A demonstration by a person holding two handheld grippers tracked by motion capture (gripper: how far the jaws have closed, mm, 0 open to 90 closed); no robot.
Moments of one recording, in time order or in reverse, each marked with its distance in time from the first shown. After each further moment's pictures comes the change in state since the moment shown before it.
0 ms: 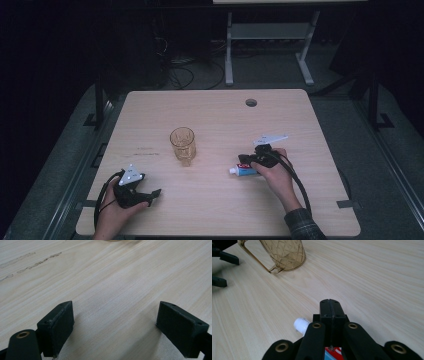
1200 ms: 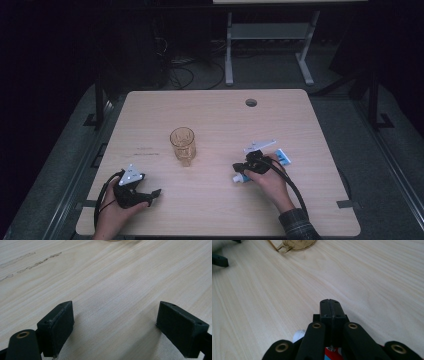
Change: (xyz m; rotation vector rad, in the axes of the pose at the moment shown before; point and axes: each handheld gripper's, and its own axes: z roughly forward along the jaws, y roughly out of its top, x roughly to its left) left arm 0.000 0.000 0.000 0.000 0.000 0.001; right arm 0.018 -0.009 0.015 0.105 0.018 -0.045
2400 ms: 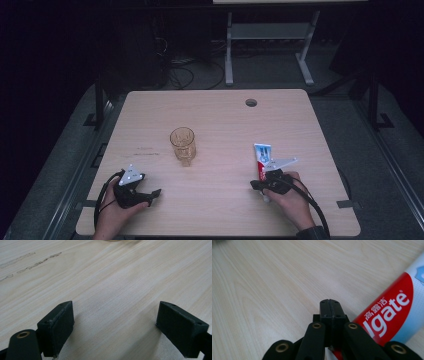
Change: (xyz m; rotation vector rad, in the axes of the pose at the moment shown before) left arm 0.000 0.000 0.000 -0.001 0.000 0.004; right arm 0.010 -0.053 -0.047 0.044 -0.041 0.018
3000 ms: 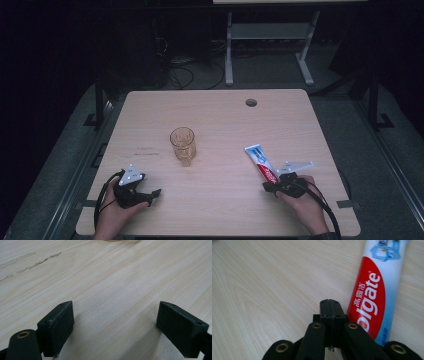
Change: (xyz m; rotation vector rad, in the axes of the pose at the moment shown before) left arm 0.000 0.000 0.000 0.000 0.000 0.000; right arm -0.016 -0.021 -0.023 -0.013 -0.037 0.049
